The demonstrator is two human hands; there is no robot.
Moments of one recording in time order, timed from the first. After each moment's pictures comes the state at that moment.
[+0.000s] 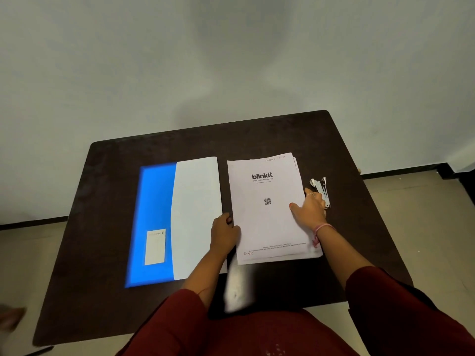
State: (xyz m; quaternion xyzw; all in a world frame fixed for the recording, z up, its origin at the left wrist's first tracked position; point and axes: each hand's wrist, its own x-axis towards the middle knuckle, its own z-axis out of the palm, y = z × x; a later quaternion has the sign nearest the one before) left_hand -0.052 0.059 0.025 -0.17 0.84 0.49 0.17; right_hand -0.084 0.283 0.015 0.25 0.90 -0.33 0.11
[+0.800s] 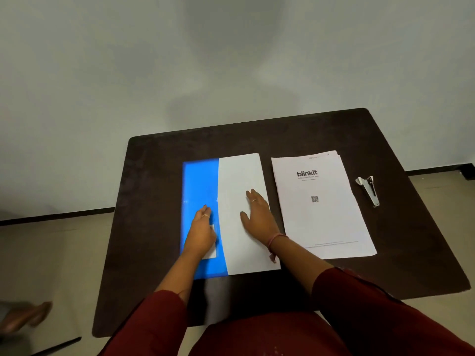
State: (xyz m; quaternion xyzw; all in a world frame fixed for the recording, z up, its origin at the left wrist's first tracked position) left_hand -0.063 -0.134 0.019 -0.07 0.93 0.31 0.17; right_hand -0.076 0.039 0.030 0.02 0.91 -0.39 0.13
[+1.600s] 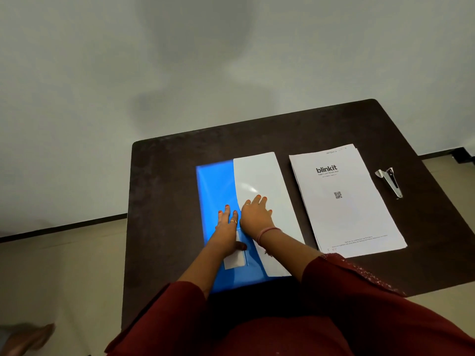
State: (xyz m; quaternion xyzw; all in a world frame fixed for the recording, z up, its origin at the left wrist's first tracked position) left_hand -0.095 -0.158 -0.006 0.08 0.92 0.19 0.34; right_hand -0.115 -0.051 0.013 0.05 0.96 -0.07 0.28
